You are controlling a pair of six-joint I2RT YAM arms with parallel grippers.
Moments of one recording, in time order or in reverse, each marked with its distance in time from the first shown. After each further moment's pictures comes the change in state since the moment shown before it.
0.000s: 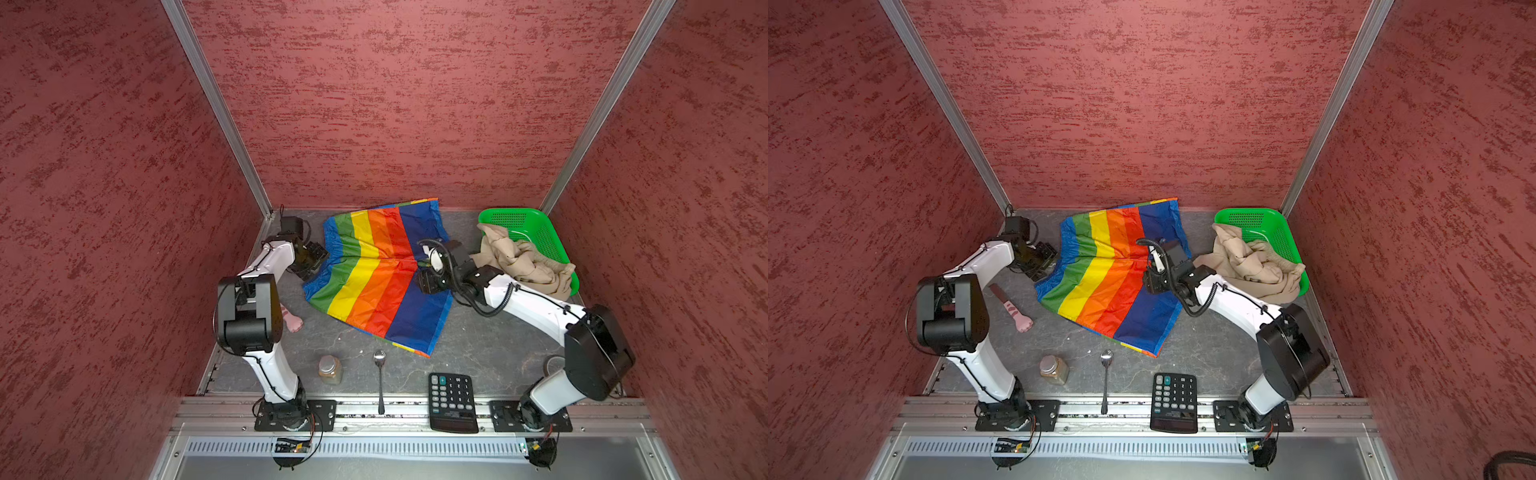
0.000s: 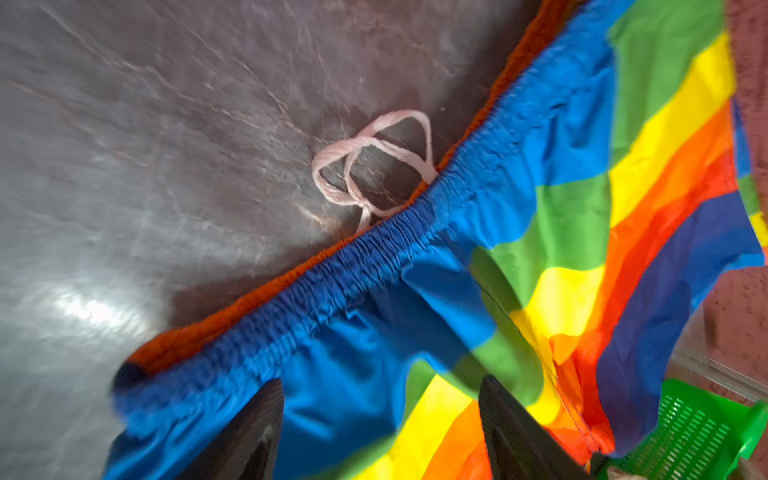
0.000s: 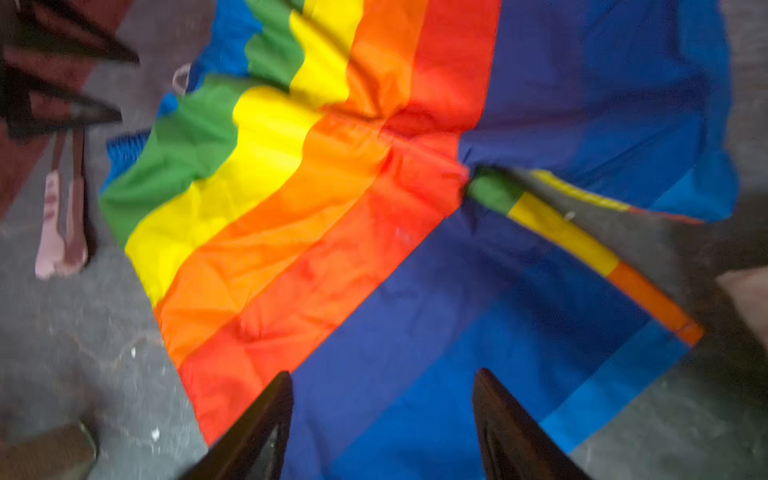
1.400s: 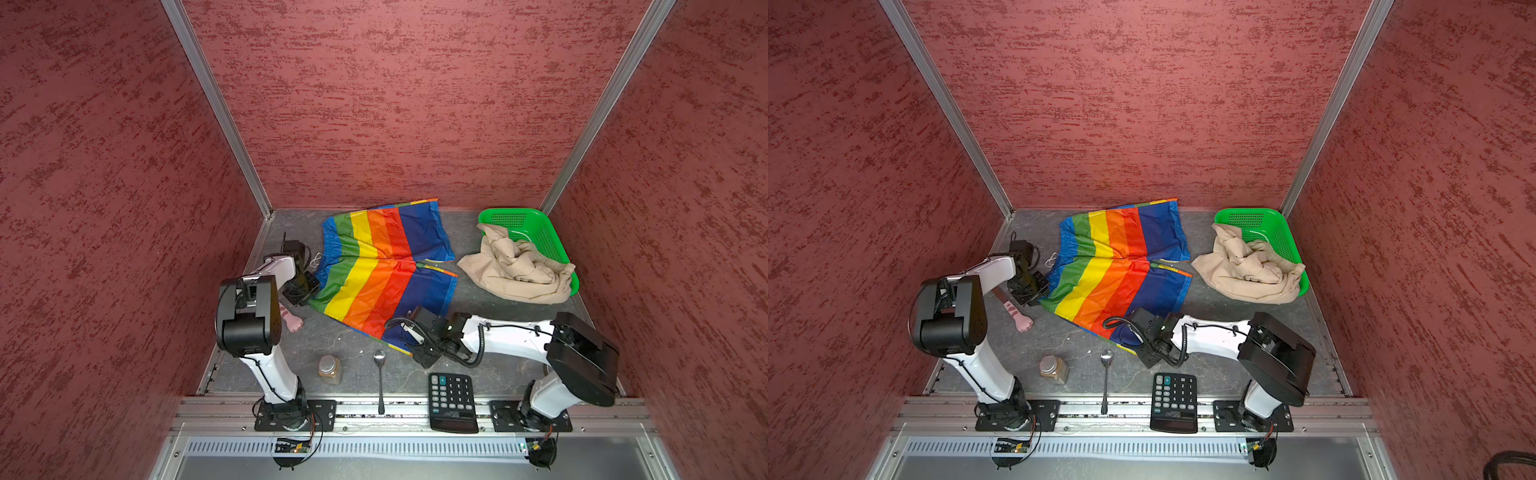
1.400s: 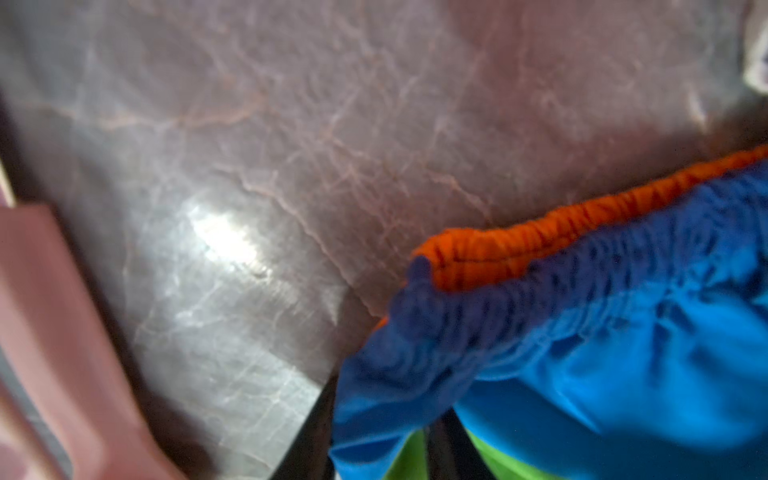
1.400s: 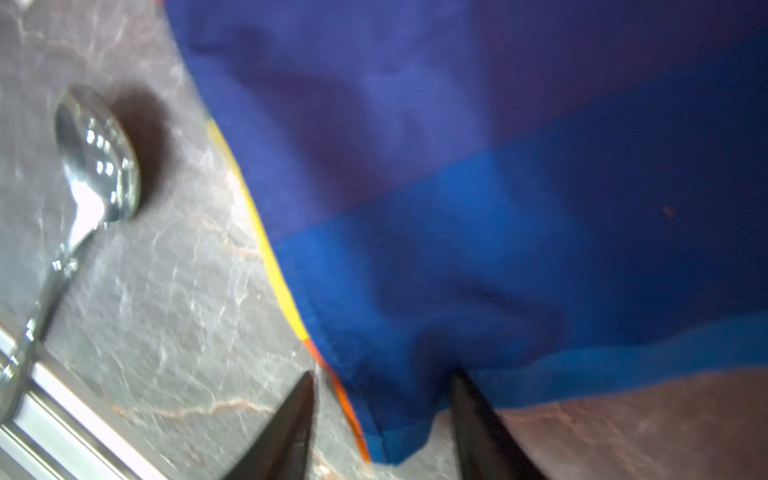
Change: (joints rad) left arm 0.015 0.023 -0.196 -0.075 -0.182 0.025; right arm 0.352 0.072 -0.213 -0.120 0.024 0.060
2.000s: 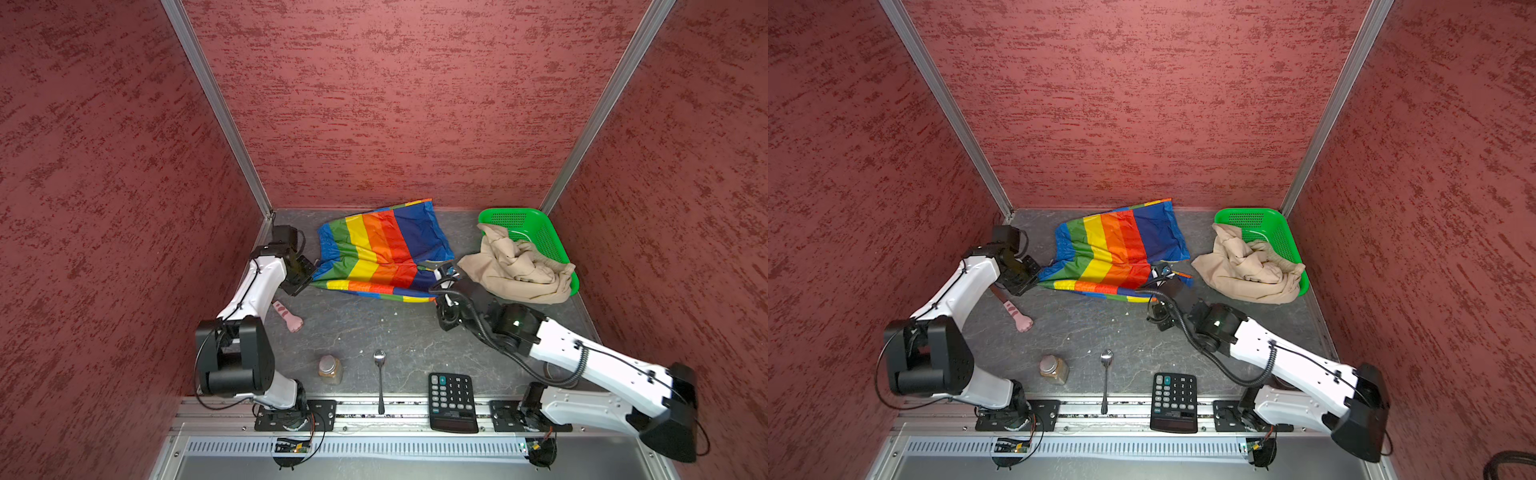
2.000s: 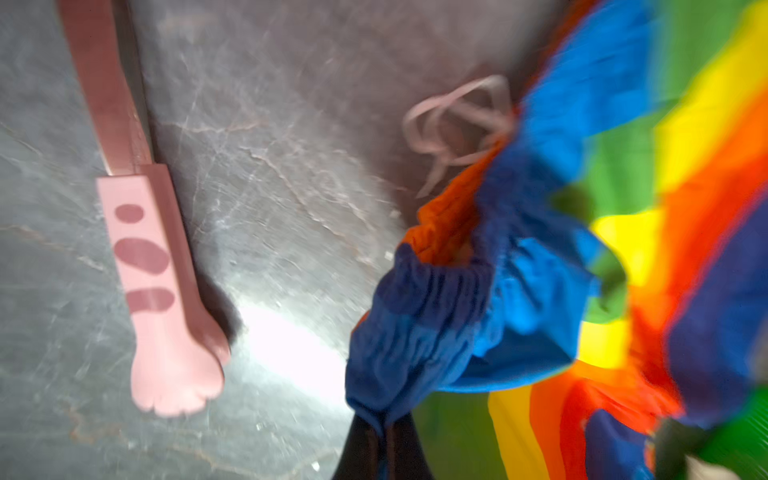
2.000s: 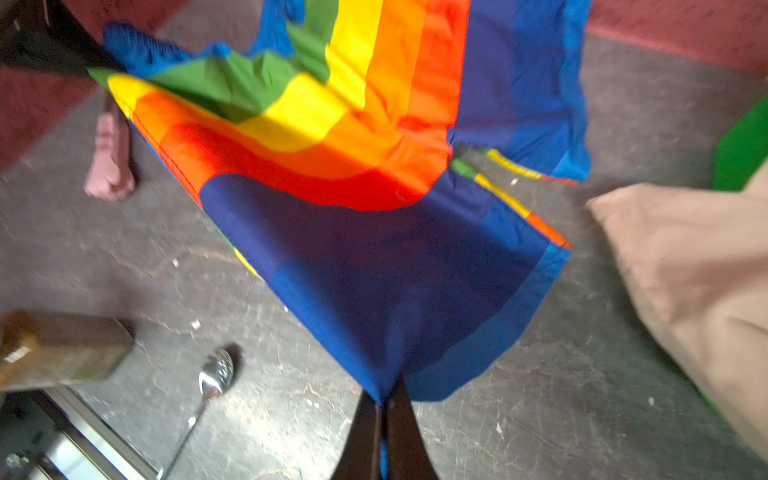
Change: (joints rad) left arm -0.043 -0.348 0.099 -0.183 0.031 -0.014; right arm -0.095 -0.531 0.140 -0.086 0.346 0.084
